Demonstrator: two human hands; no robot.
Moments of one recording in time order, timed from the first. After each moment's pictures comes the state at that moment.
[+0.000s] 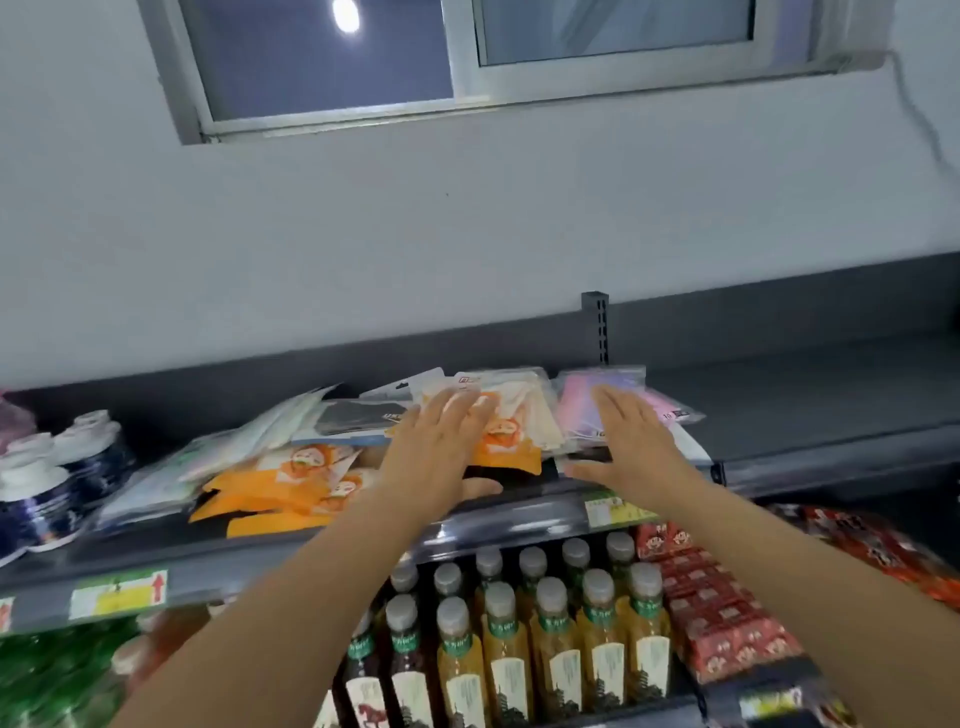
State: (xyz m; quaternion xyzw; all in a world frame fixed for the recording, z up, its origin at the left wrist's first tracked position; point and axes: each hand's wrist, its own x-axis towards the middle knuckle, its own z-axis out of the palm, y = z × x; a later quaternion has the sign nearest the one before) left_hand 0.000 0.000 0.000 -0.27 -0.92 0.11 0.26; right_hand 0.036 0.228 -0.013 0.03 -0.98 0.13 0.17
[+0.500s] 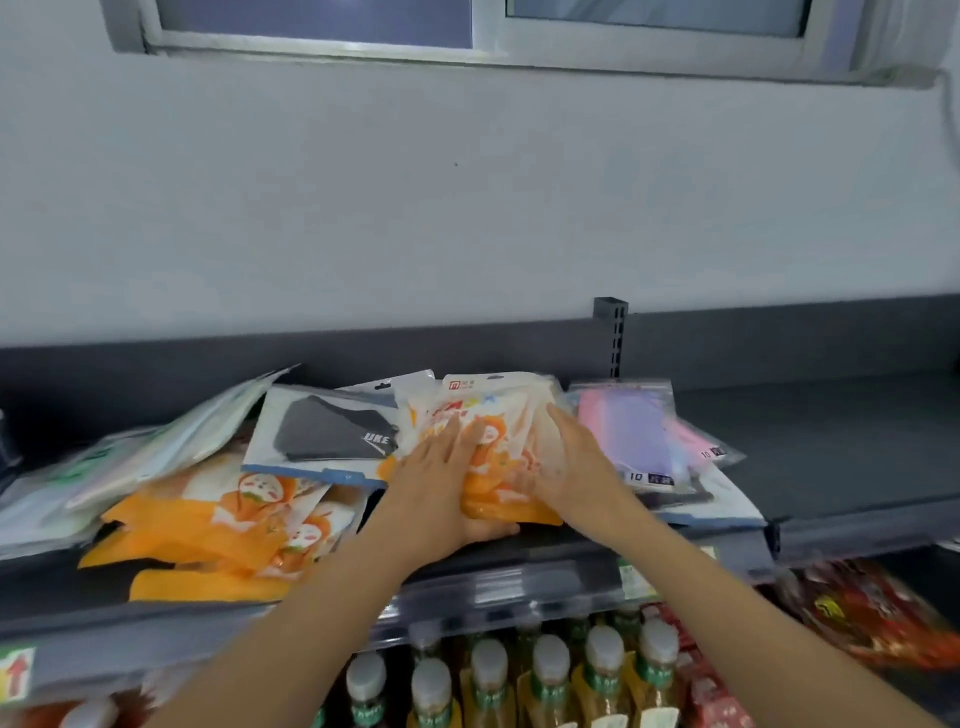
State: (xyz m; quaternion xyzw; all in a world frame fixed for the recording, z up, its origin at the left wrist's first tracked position) left_hand -0.082 -0.006 -0.045 -0.25 -0.95 -0.10 0.13; right_hand -0.037 0.170 -0.020 0.11 -0.90 0.39 0.18
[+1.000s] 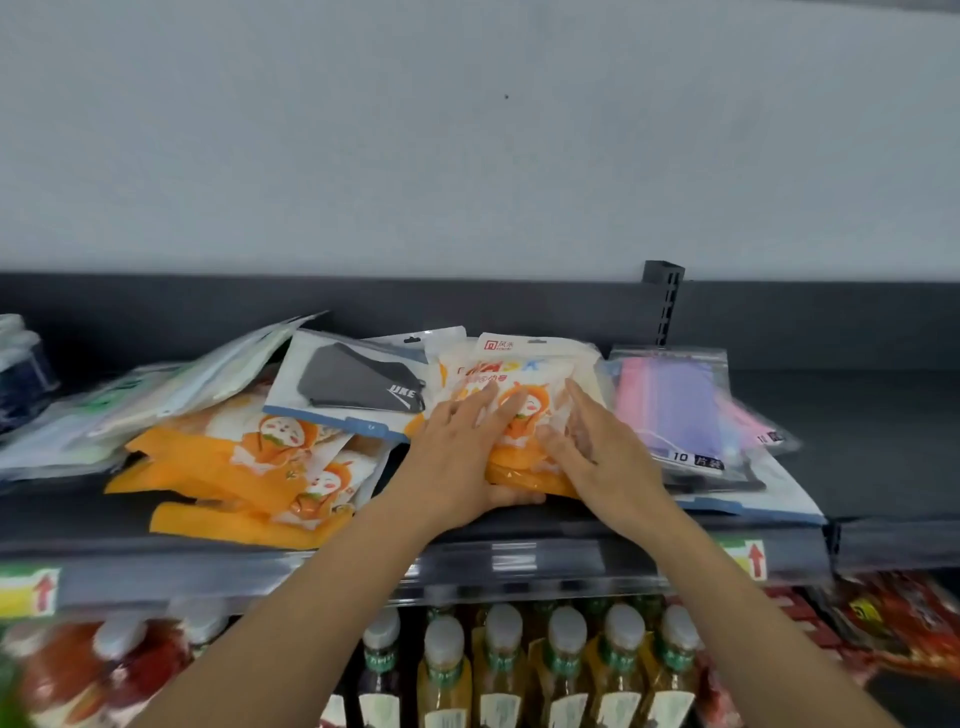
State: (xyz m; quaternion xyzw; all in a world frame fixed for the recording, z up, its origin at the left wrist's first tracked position) left_hand -0.087 -0.009 -0.055 -0.26 -0.95 -0.11 0.16; right_hand -0.051 0.168 -0.044 0.08 -0.92 0.33 0.19
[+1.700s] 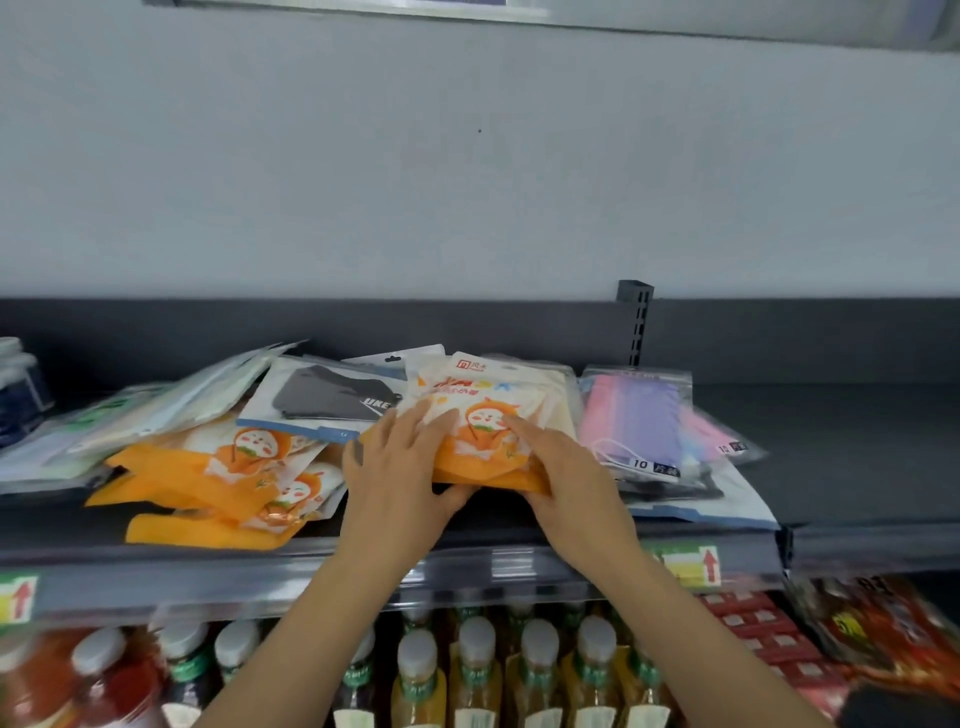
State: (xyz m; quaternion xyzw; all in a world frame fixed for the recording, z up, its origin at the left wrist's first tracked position) left_hand -0.047 -0.007 -0.055 -0.13 -0.93 -0.19 0.29; right_hand -0.033 0.173 -0.056 0.17 -0.92 0.25 0.25
